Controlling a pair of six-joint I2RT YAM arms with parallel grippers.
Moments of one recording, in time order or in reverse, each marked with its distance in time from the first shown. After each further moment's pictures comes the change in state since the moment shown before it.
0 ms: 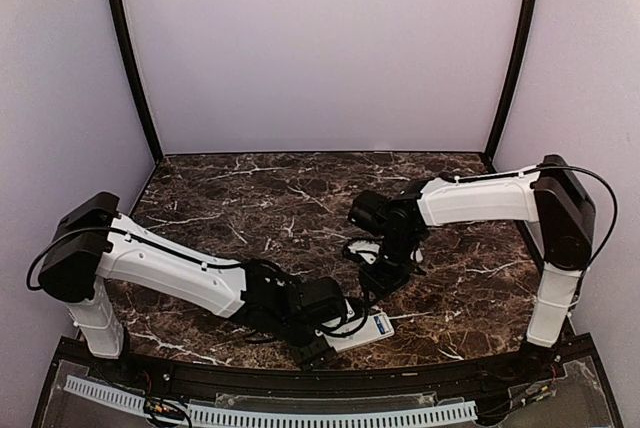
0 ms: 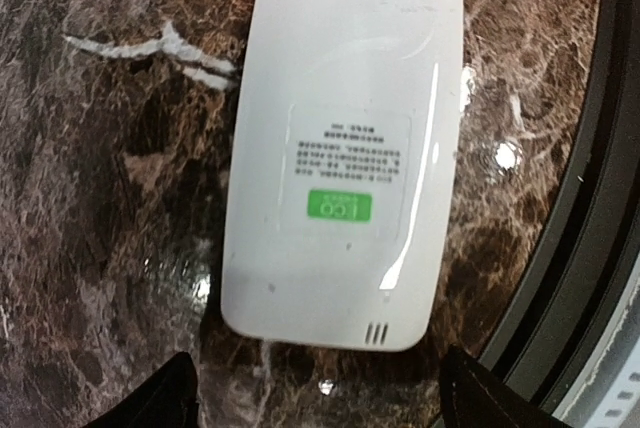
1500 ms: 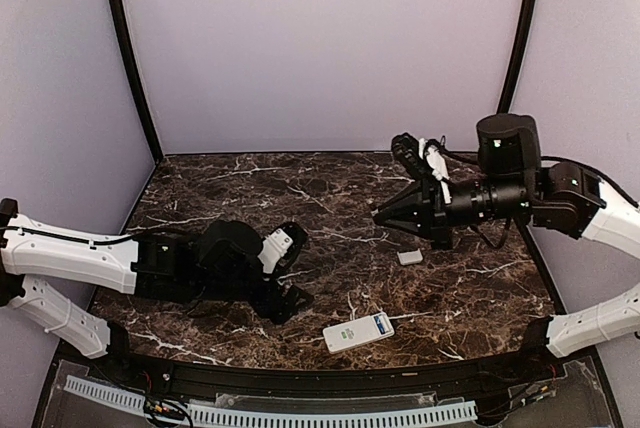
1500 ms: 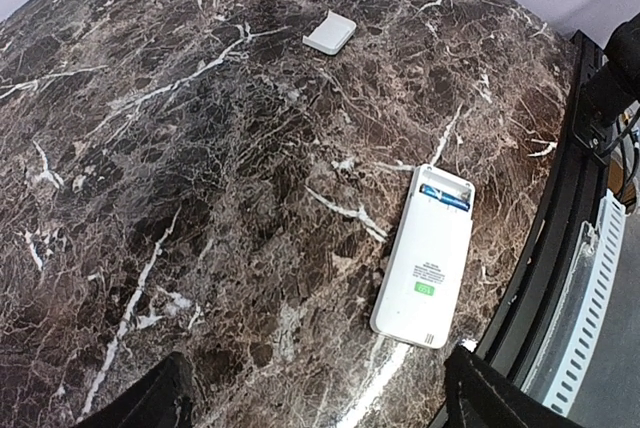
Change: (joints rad) left arm 0.139 -0.548 -0.328 0.278 -0.077 -0.097; right arm 0.093 -0.779 -0.164 0.461 -0.072 -0.314
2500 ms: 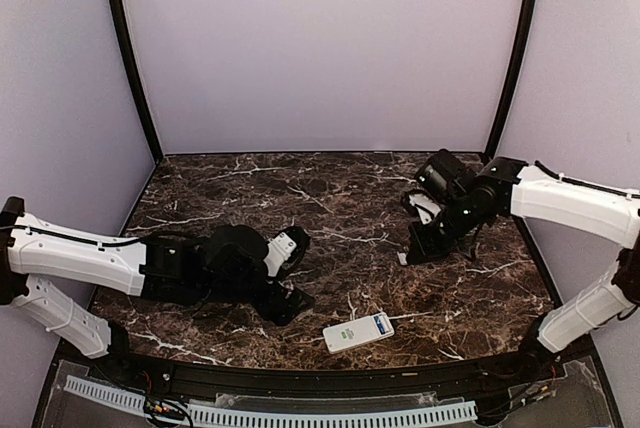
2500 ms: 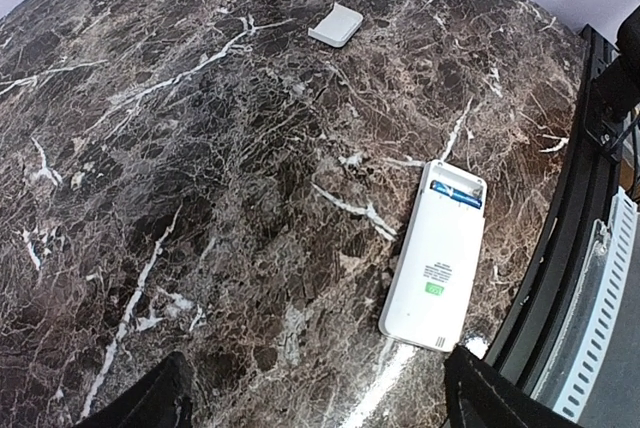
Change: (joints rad) left arm 0.001 0.026 -0.009 0.032 -0.013 0.007; right arm -0.227 0.301 0.017 -0.386 0.204 0.555
